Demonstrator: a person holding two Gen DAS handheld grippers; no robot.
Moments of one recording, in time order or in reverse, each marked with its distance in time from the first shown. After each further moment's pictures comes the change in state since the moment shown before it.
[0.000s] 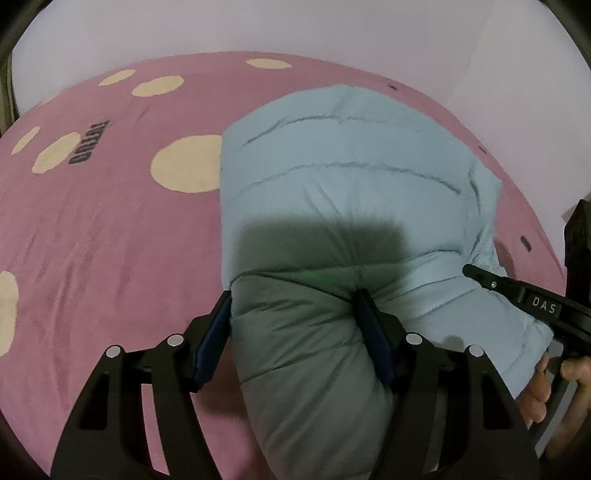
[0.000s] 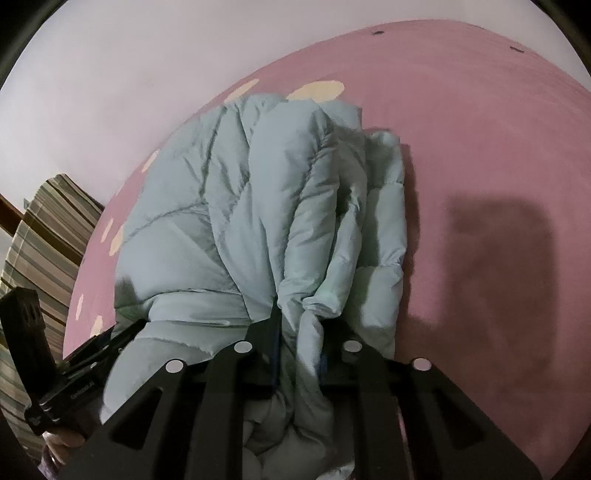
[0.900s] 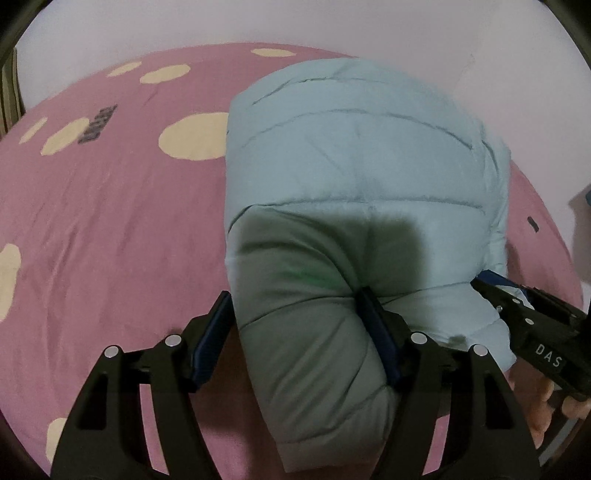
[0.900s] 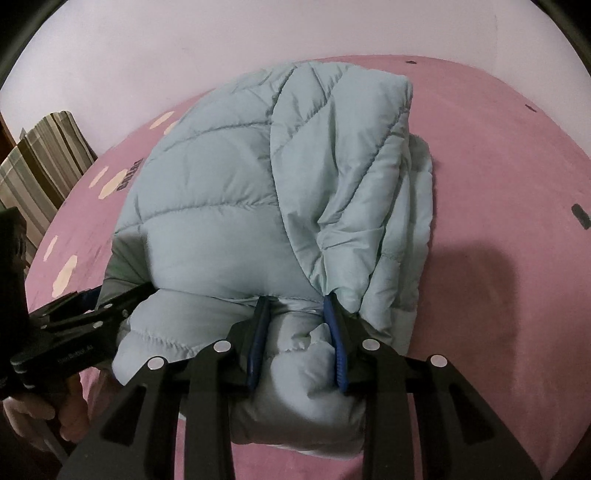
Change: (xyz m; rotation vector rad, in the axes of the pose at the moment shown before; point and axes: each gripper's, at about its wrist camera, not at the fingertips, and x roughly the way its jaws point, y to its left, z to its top) left arm 0.005 -0.001 -0.031 0.015 0.014 0.032; right arm -0.011 0.036 -0.058 -0.219 -0.033 -0.133
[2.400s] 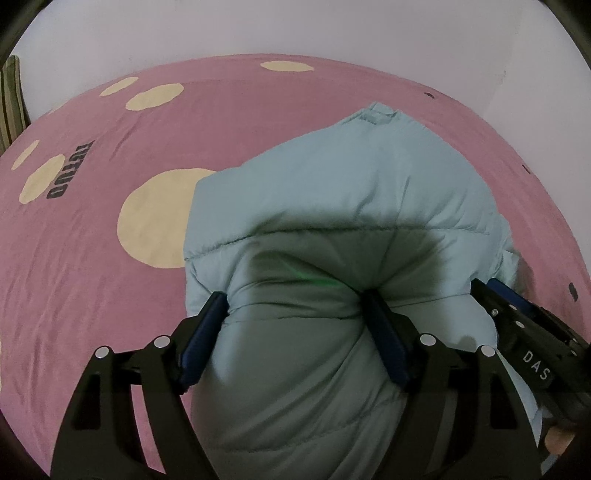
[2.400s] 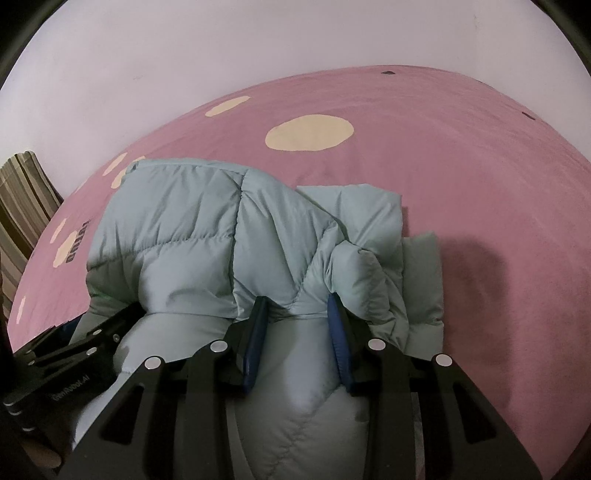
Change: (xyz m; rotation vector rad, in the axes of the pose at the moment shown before) left arm 0.079 -0.010 0.088 -0.039 -0.036 0.090; right arm 0.071 -0.025 0.080 0.093 -0.083 -0.080
